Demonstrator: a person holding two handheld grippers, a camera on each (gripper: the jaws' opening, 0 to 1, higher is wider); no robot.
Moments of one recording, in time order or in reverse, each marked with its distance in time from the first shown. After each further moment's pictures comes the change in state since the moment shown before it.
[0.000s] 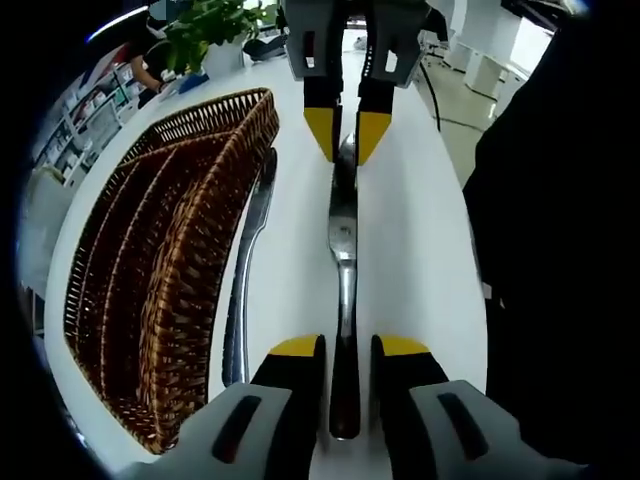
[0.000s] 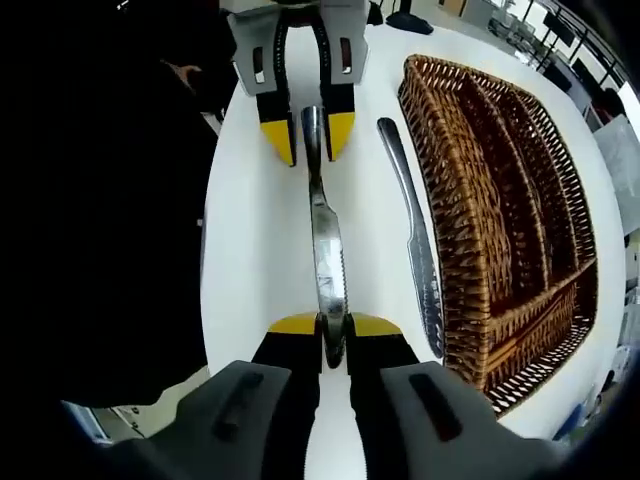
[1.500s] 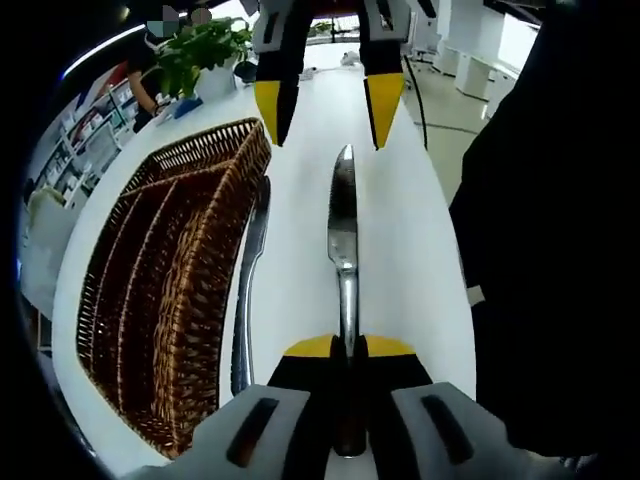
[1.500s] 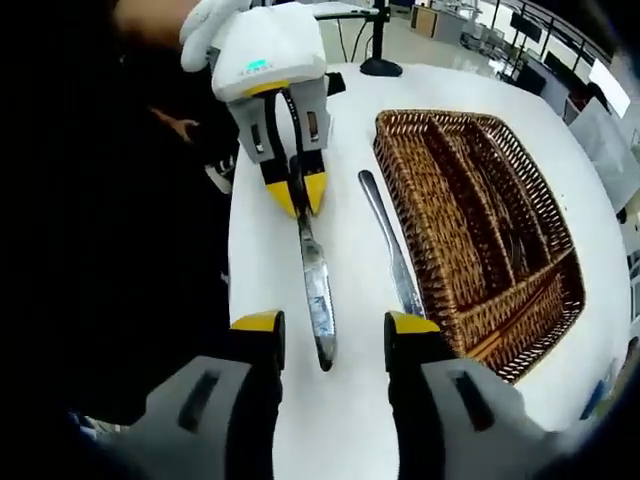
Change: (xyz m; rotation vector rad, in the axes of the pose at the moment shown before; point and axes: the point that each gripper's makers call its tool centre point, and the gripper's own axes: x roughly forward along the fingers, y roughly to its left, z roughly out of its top) left arm -0.013 -0.008 0.014 0.064 -0.020 -0.010; right arm -0.044 -0.003 0.014 0.105 -0.198 -0.044
